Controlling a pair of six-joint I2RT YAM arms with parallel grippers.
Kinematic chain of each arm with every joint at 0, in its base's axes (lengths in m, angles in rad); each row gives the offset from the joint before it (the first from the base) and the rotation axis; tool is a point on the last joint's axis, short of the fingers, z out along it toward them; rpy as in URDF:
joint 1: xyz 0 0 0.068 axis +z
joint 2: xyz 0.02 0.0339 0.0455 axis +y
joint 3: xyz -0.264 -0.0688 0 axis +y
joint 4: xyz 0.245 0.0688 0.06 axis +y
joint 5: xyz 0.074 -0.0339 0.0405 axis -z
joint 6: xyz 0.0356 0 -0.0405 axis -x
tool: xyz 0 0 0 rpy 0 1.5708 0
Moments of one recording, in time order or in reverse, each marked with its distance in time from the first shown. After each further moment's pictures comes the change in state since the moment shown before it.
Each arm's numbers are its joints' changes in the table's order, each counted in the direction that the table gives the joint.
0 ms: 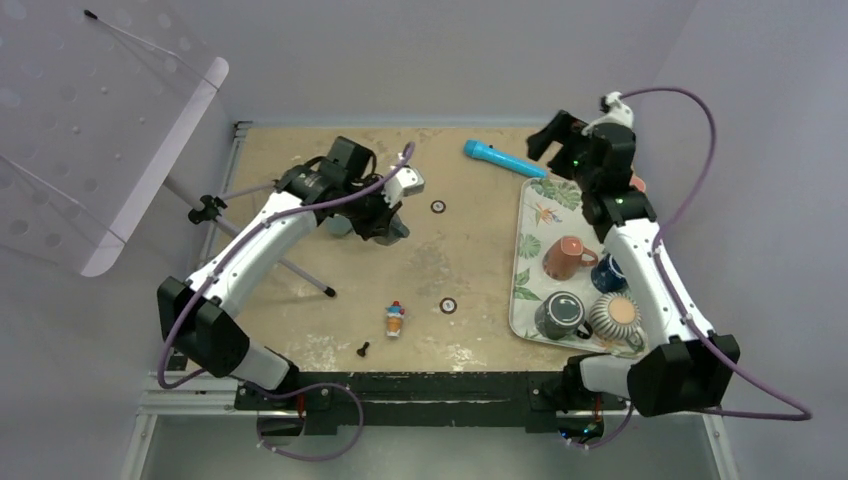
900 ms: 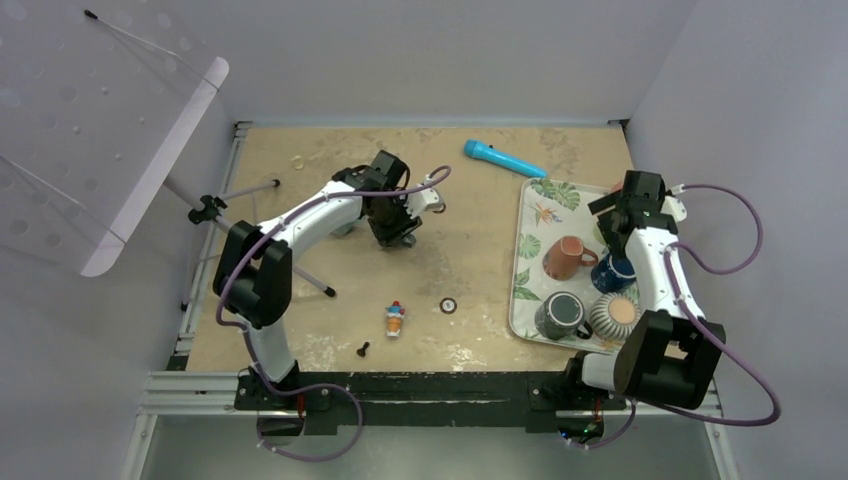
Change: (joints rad) left arm -0.064 0.356 0.033 -0.175 -0.233 -0.108; right arm -0.449 0.065 0.225 0.415 0.260 -0.476
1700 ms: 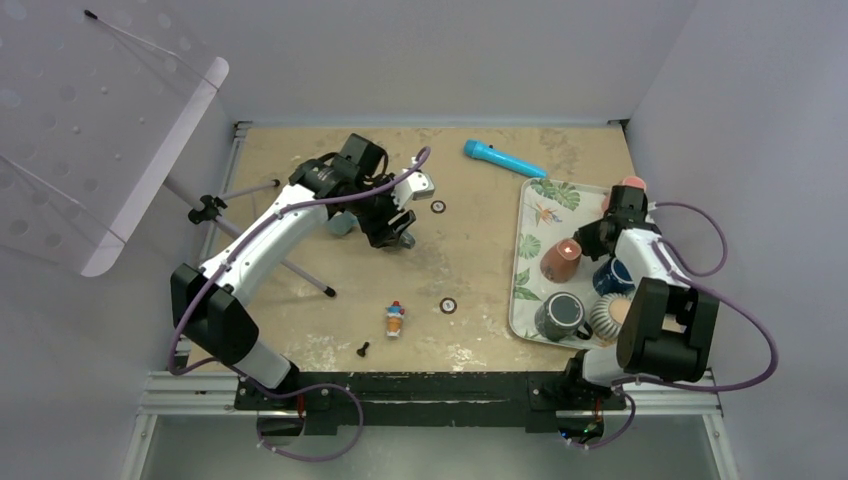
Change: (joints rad) left arm 0.008 -0.256 -0.076 0.199 0.169 0.019; right arm 0.000 0.131 0.130 -0.142 -0.180 -0.021
